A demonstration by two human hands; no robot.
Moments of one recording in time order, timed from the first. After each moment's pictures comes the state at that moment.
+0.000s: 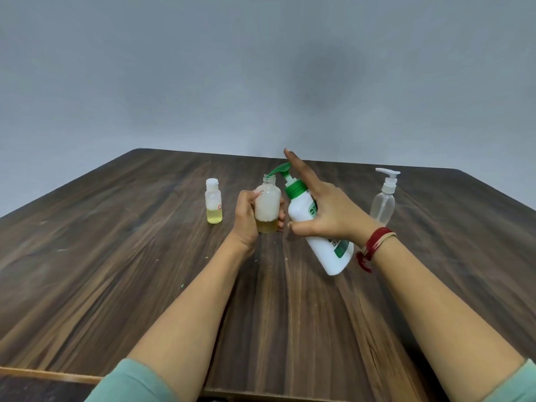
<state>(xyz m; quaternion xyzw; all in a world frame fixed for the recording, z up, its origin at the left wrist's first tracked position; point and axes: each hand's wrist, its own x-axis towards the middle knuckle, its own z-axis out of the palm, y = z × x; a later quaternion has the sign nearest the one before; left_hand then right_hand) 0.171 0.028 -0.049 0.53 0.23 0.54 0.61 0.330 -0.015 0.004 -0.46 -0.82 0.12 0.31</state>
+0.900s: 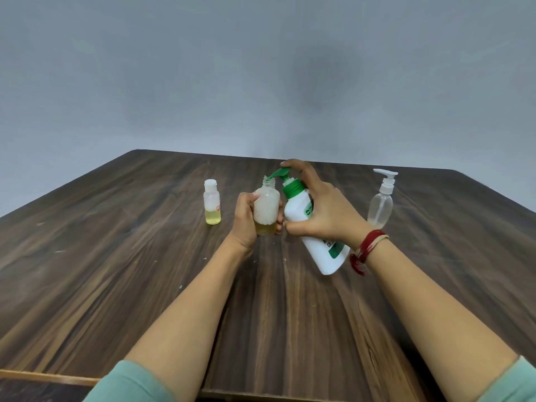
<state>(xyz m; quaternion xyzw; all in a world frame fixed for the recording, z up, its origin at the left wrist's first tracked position) 0.171 0.022 -0.046 0.53 0.24 0.55 0.59 0.325 -0.011 -0.001 -0.46 -0.81 0.08 0.35</state>
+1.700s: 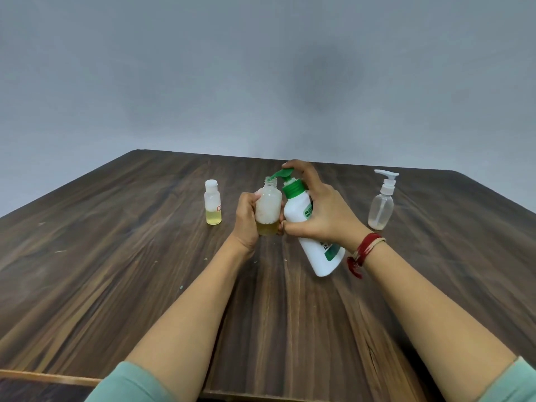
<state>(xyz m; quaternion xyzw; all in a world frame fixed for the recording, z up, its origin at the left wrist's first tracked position) 0.176 0.014 -0.037 0.49 0.26 0.59 0.59 0.321 -0.012 -0.005 -0.45 -0.80 0.08 0.38</state>
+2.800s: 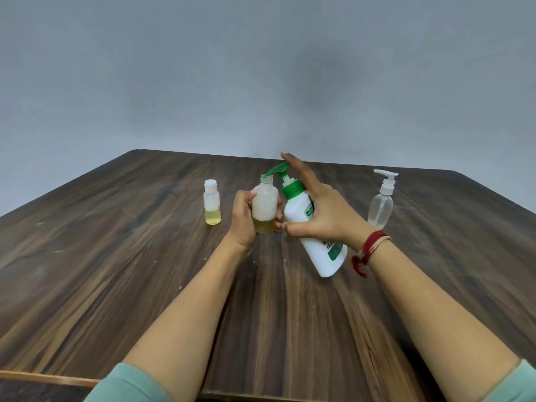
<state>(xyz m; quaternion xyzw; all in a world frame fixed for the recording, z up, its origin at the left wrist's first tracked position) 0.171 0.021 -0.042 0.53 0.23 0.56 0.60 0.326 -0.014 0.000 -0.45 -0.82 0.11 0.35</state>
